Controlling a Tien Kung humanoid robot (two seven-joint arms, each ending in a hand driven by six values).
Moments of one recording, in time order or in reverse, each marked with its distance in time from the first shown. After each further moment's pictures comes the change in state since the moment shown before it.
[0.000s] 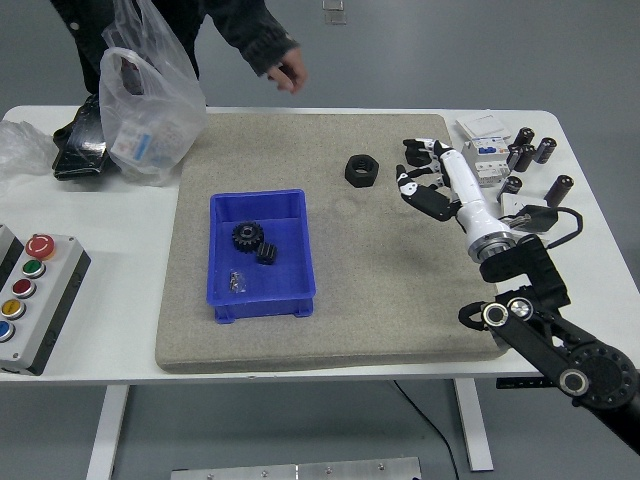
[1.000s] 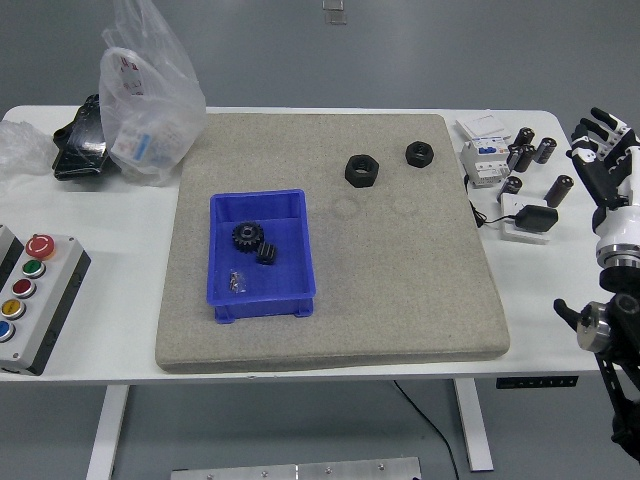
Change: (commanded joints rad) left arm -0.019 0.033 0.142 -0.004 -0.108 -0.016 -0.087; right arm -0.215 0.019 0.458 0.063 0.322 -0.008 0.284
